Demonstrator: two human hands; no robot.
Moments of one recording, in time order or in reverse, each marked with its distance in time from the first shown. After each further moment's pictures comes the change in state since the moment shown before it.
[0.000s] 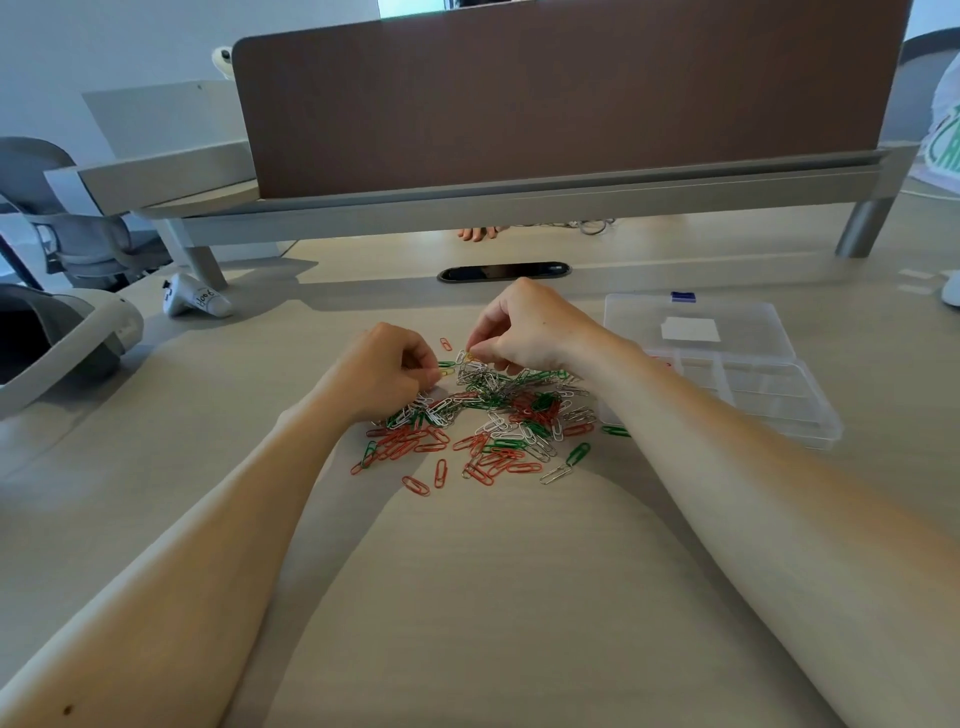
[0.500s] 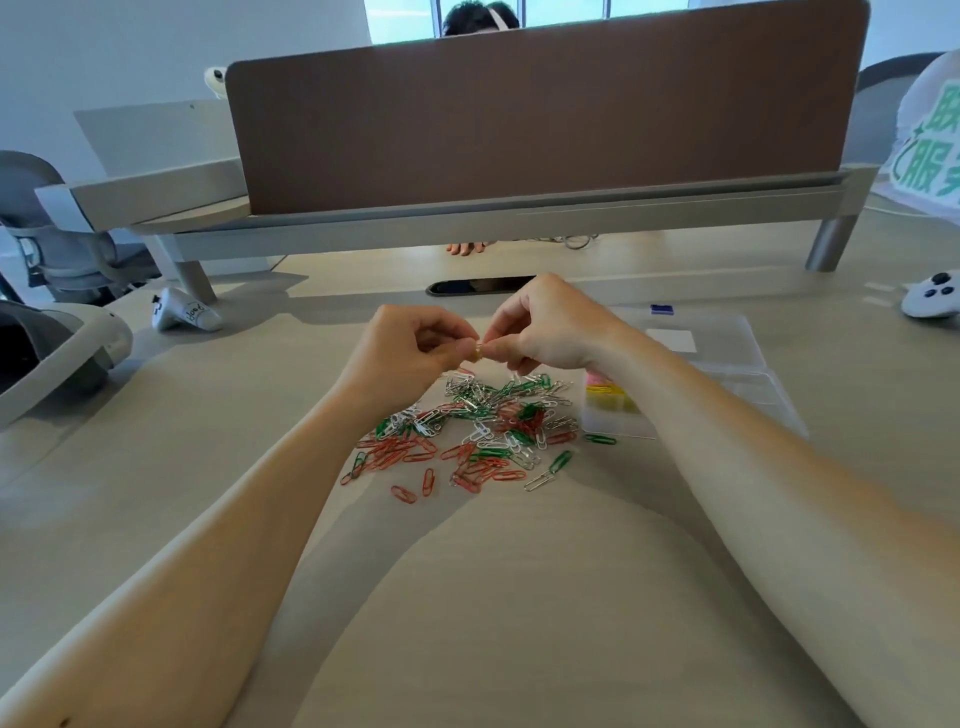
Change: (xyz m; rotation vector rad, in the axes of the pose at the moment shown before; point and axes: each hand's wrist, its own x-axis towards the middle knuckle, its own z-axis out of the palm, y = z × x) left_hand -0.006 0.041 -0.001 -0.414 0.148 0.196; right_hand -0.023 0.001 -0.032 0.080 0.029 0.037
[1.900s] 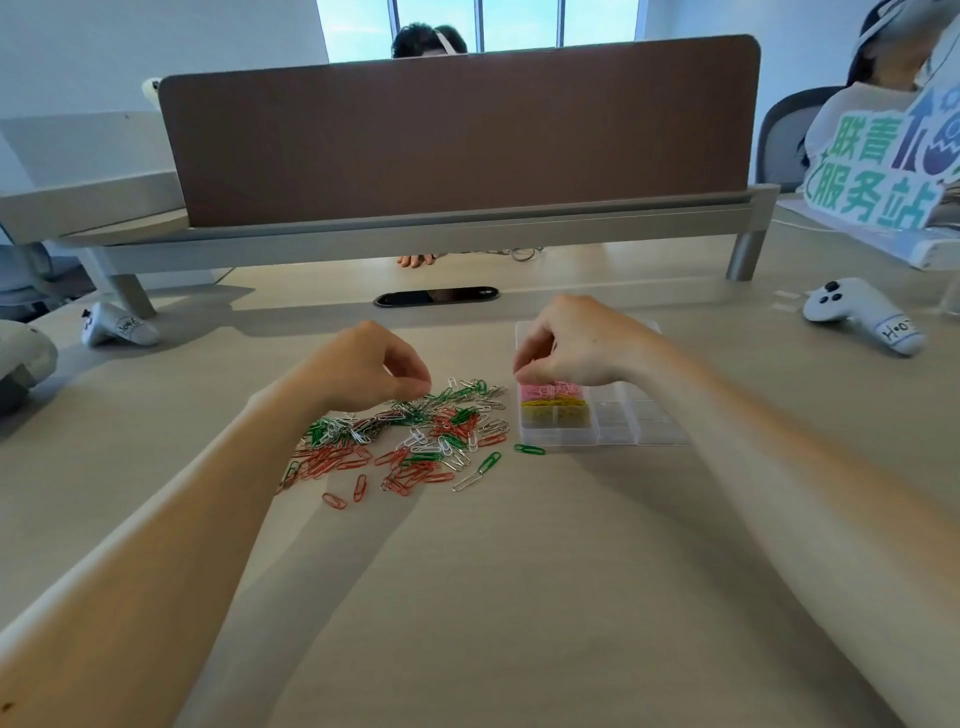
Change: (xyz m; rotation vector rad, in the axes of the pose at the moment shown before) left_hand 0.018 0.013 0.009 0.440 -0.353 -0.086; right_hand -0.054 0.030 -0.056 -0.381 -0.065 0.016
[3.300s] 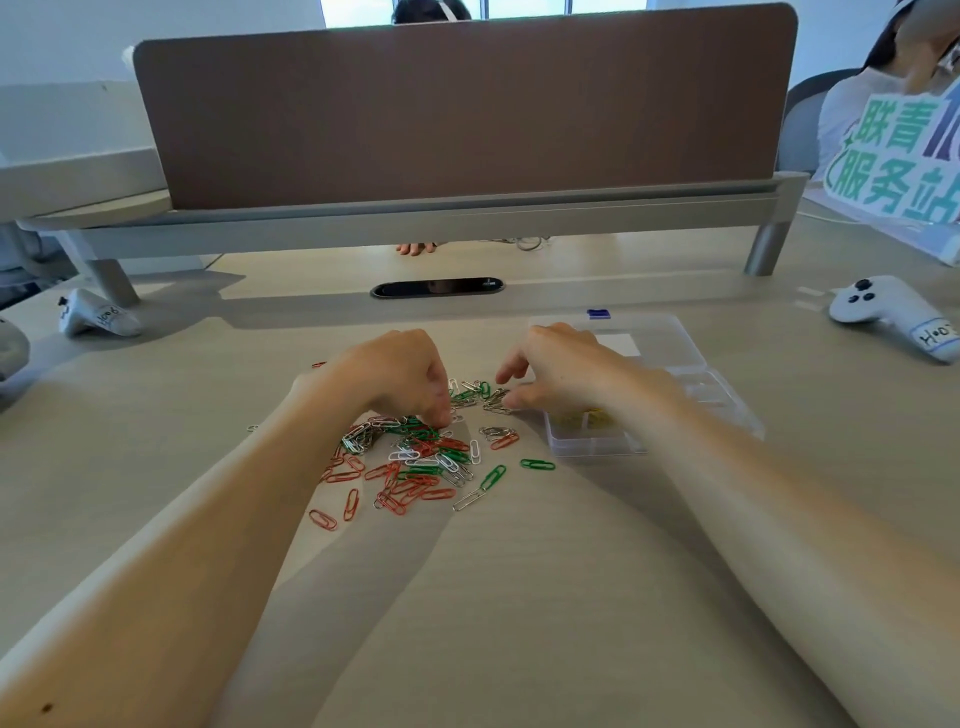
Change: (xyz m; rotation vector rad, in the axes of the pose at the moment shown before) left_hand 0.030 0.018 0.013 0.206 -0.238 -0.077; right_hand 0.026 0.001 0.034 -0.173 -0.030 0.088
